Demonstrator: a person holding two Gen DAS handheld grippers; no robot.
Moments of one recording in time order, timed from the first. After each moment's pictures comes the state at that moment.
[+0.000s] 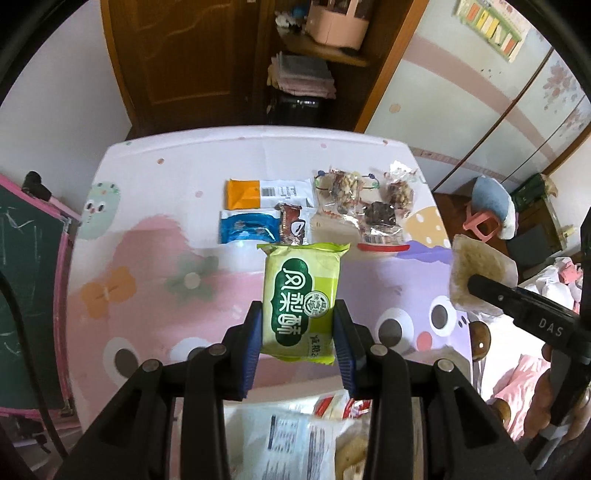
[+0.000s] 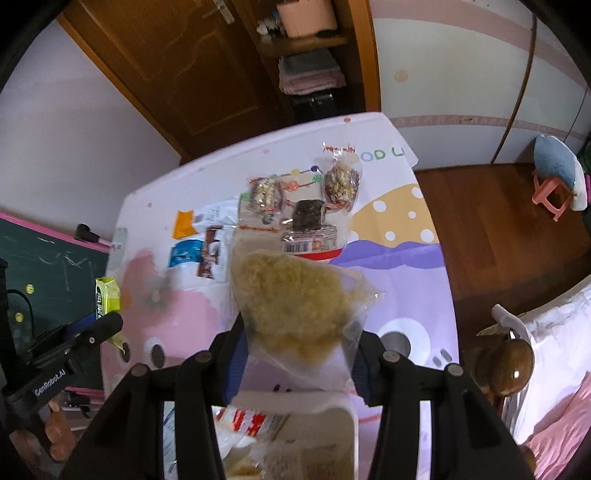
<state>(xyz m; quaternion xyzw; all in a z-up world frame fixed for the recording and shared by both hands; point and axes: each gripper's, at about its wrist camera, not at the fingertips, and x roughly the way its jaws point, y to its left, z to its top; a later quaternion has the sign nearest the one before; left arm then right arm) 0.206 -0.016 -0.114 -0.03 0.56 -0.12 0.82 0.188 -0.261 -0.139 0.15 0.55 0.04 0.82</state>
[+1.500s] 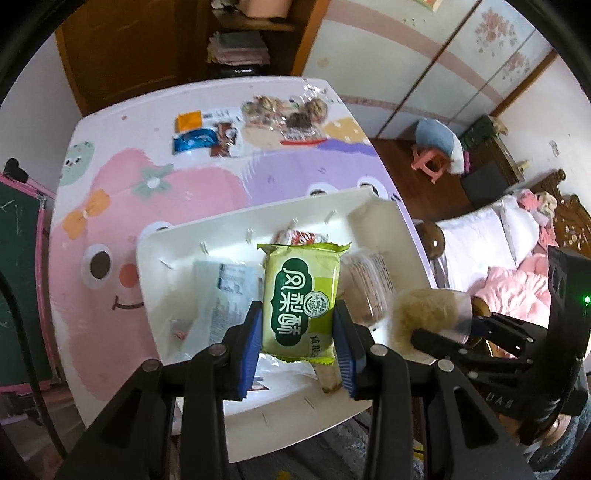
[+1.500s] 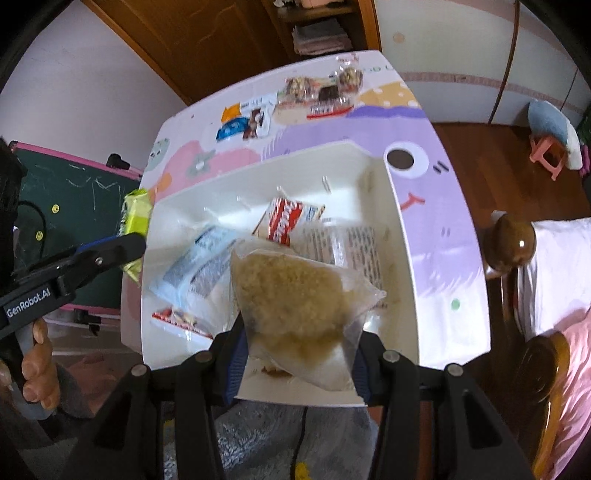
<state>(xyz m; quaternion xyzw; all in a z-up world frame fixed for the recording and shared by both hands) 0.046 -0.024 -0.102 0.01 0.60 -0.23 0.77 -0.027 -0.204 -0.141 0.15 0.59 0.06 0.79</state>
